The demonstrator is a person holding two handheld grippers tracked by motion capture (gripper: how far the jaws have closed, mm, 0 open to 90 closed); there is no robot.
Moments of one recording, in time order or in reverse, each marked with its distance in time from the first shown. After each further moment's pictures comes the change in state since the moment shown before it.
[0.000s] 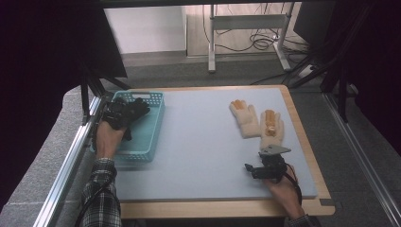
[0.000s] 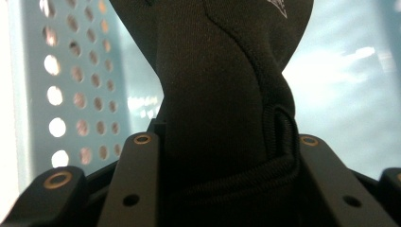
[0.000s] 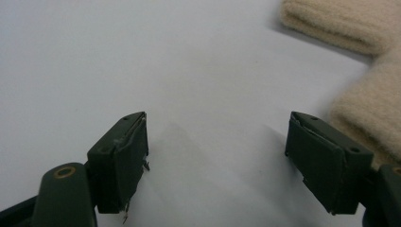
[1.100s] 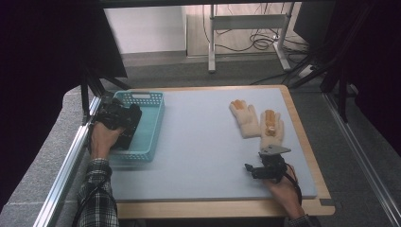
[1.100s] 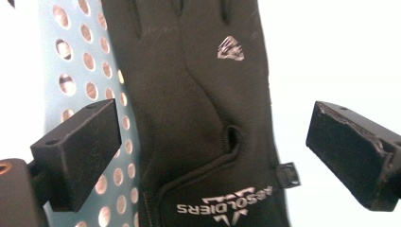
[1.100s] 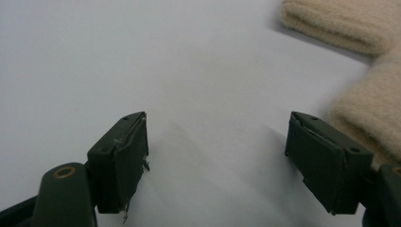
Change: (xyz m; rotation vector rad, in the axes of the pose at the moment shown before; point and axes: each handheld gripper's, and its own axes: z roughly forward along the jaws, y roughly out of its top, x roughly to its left) left arm 0.012 -0.006 -0.001 -0.033 -0.058 -0.023; right arm 0.000 0.000 0.000 0.000 0.000 0.000
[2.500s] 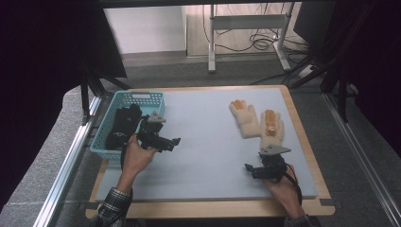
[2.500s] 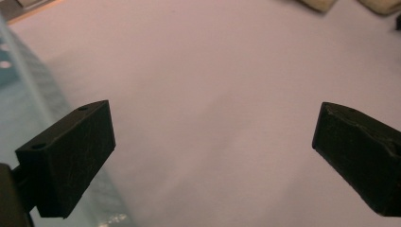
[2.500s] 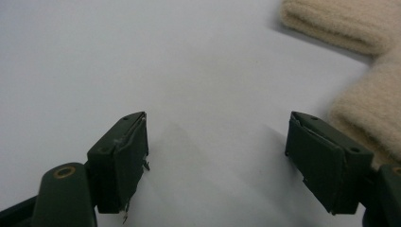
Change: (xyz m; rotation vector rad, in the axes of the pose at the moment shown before) left arm -0.168 -0.047 -0.057 -0.380 -0.355 0.410; right arm 0.000 0.000 0.000 0.000 0.000 -0.003
